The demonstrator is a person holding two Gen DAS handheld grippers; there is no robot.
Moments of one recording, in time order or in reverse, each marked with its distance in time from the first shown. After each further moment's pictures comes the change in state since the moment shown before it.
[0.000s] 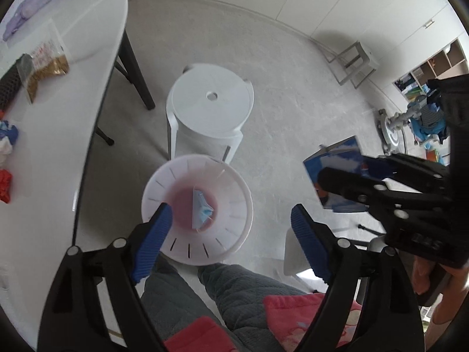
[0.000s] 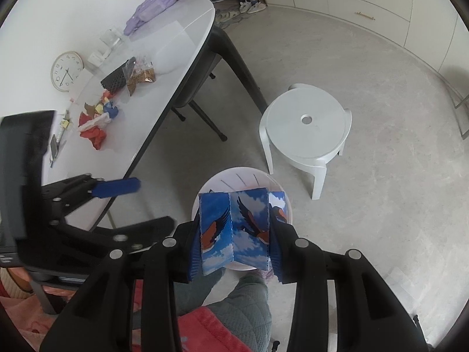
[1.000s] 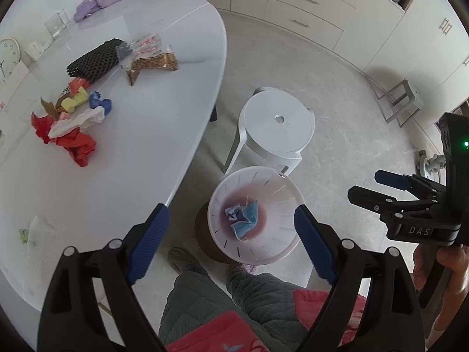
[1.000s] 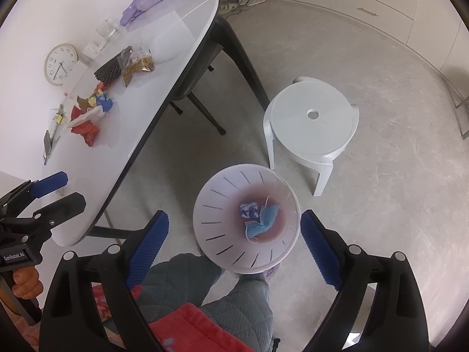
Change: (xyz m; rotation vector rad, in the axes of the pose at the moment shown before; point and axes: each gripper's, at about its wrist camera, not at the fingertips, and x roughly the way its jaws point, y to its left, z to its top) left arm -0.068 0.057 -0.032 -0.182 -0.115 0.218; right arm 0.032 0.024 0.008 -0.001 0.033 -0.031
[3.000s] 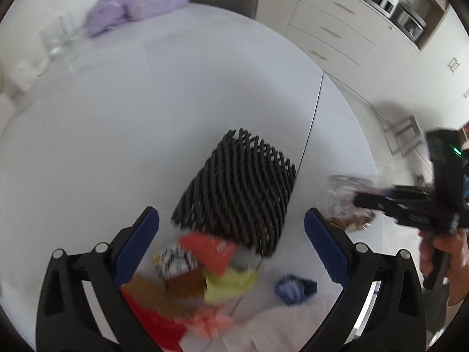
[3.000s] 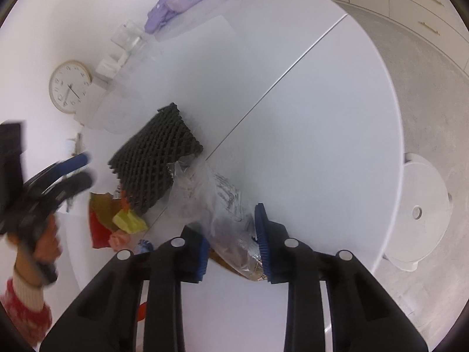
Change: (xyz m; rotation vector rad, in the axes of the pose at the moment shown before) left arm 0.078 0.302 0.239 0.022 -0.056 -0.101; right arm 0.154 0.168 0.263 -0.024 0.027 0.180
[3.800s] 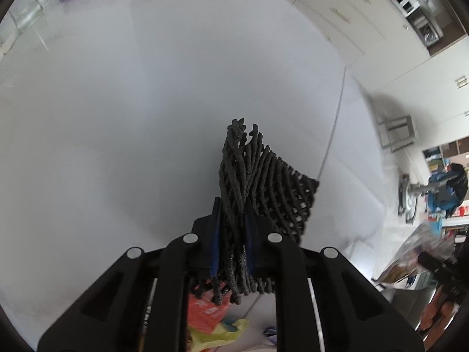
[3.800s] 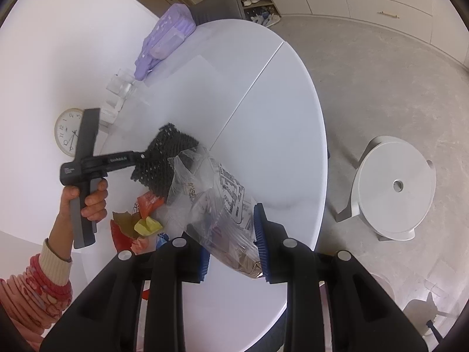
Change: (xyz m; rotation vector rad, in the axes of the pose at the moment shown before) left arm 0.064 -0.001 0.047 -0.089 0.139 -0.088; right arm -0.082 -0.017 -0.041 0.157 -0.154 -0.007
